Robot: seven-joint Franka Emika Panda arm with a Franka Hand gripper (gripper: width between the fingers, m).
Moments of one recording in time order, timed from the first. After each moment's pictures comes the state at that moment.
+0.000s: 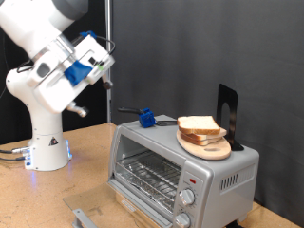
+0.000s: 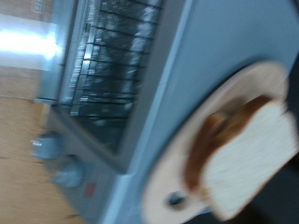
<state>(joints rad) -0.16 -0.35 -0.12 -2.36 0.76 2.02 -0.09</state>
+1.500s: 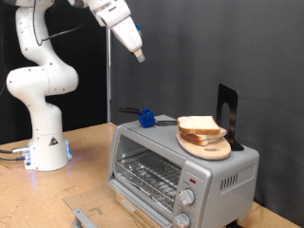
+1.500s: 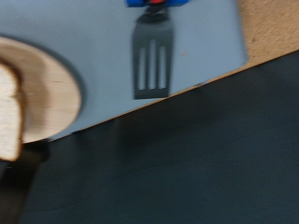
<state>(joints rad) -0.03 -0.60 0.07 -2.35 0.61 1.87 -0.52</state>
